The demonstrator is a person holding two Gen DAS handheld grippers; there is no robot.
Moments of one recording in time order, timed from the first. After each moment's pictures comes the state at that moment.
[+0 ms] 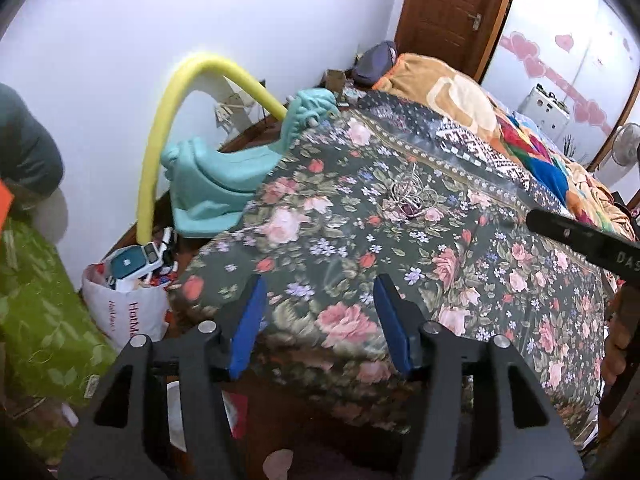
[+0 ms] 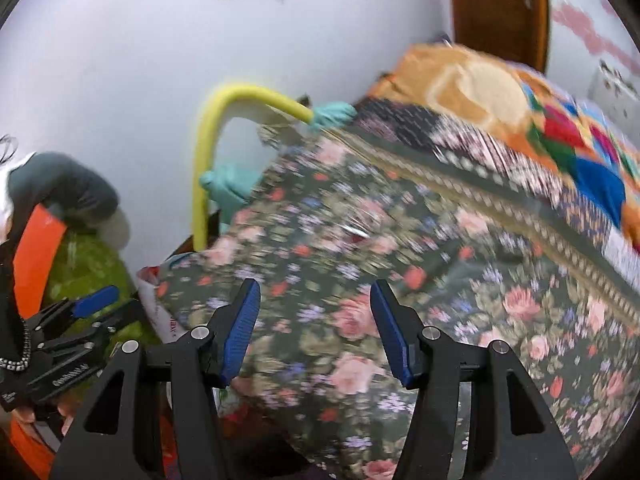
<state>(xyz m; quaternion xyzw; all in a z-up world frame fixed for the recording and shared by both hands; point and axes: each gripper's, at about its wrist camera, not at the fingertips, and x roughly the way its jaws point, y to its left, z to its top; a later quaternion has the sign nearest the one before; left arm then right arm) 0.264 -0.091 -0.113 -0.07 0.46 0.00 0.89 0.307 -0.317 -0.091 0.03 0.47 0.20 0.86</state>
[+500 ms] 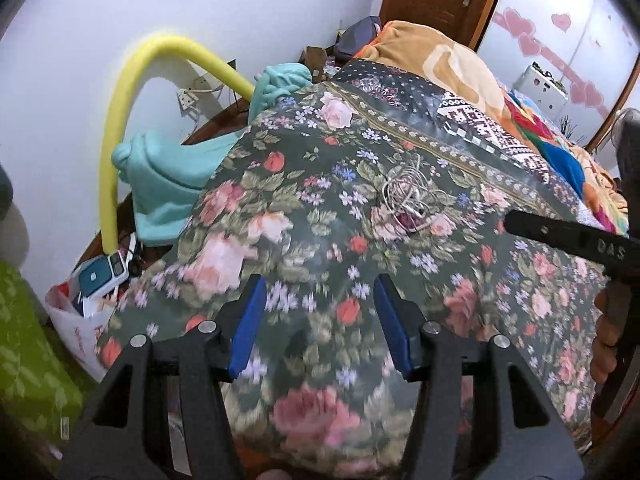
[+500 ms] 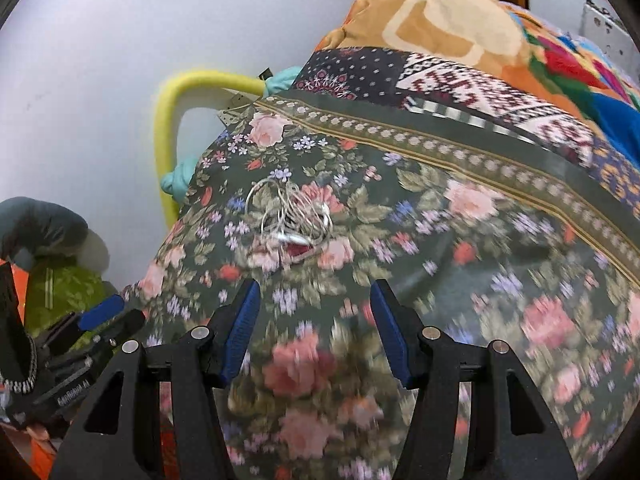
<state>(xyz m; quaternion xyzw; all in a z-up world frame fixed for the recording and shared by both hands) 0.364 -0.123 -0.178 -0.05 0.48 -0.03 0.87 0.404 -0.339 -0.166 0.08 0.53 0.19 0.83</state>
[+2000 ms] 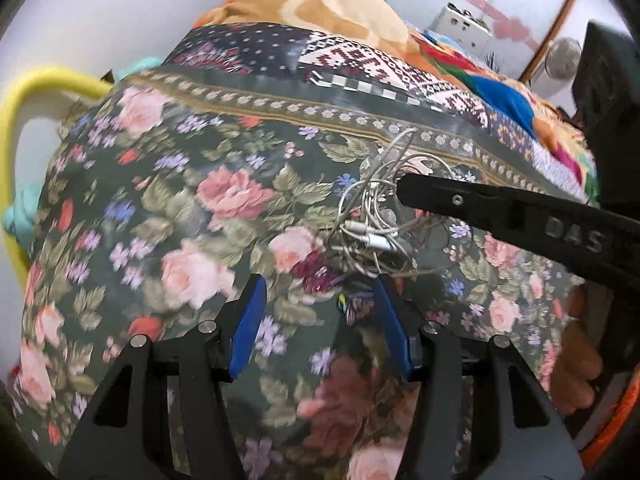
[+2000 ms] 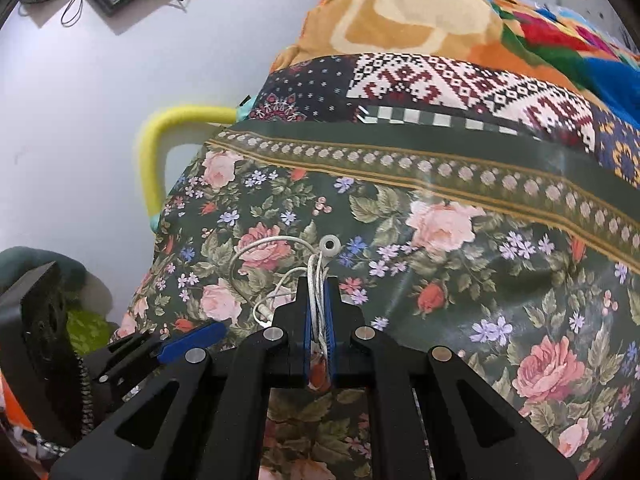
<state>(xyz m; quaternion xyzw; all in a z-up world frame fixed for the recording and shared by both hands) 0.439 -0.260 -0.227 0.00 0.51 -0.19 0.84 0.436 -0.388 -0.202 0.15 0.50 0.17 0.84</state>
